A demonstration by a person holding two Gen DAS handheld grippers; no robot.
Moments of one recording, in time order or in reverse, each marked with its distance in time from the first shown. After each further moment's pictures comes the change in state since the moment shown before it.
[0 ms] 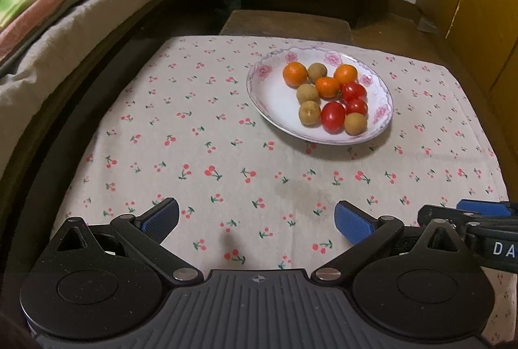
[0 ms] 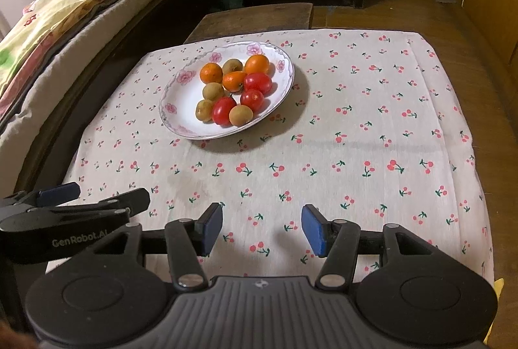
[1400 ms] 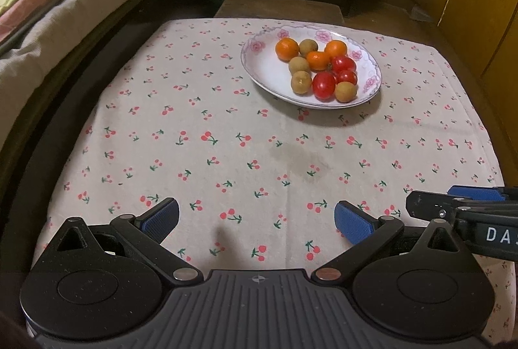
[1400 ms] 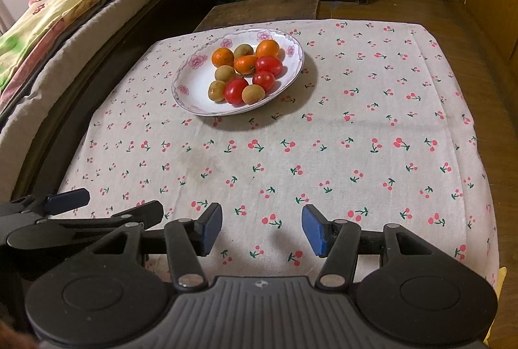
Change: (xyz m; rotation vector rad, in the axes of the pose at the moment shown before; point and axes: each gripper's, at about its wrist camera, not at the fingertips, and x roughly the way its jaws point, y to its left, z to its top) left arm -0.011 0.001 -0.026 0.012 0.029 -0.021; right arm -0.009 0.009 -0.017 -0.013 0.015 0.006
